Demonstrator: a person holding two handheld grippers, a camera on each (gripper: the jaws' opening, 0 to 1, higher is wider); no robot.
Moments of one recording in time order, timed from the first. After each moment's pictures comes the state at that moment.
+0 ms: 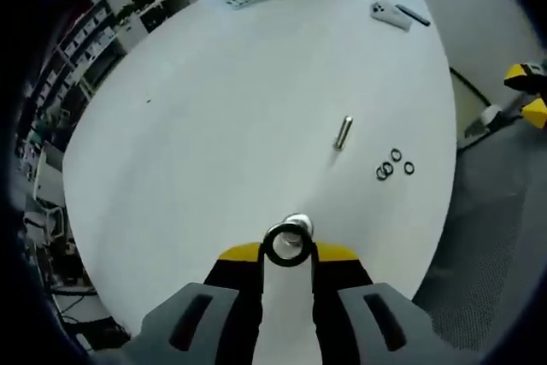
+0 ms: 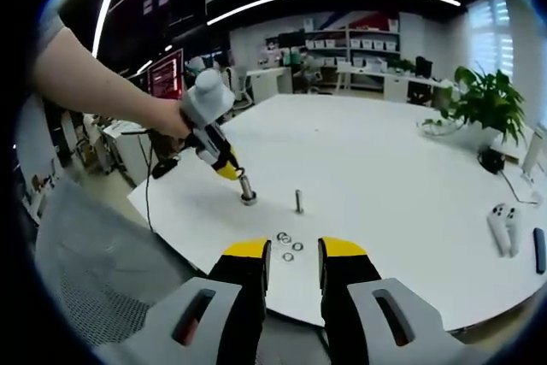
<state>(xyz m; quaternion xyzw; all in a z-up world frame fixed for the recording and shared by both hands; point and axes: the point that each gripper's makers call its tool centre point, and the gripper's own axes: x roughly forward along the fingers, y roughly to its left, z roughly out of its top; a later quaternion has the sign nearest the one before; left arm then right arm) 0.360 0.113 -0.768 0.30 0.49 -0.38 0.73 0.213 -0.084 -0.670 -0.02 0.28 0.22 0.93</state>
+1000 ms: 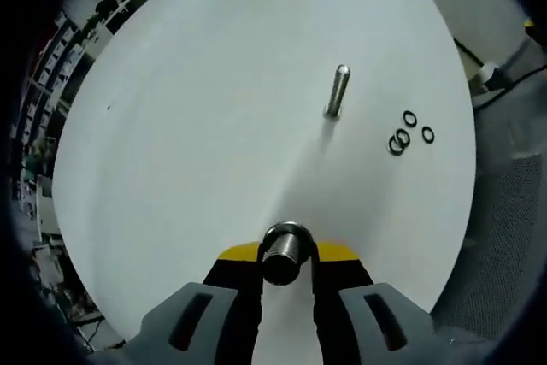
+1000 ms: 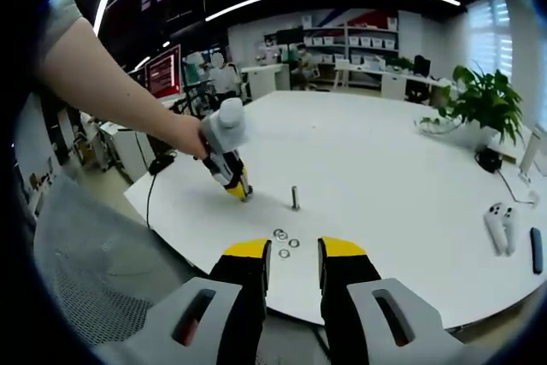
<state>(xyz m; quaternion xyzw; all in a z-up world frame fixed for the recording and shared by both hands) 0.356 0.097 -0.818 0.36 0.51 -0.40 0.68 0.213 -0.088 -0.672 -0.03 0.29 0.21 0.93</state>
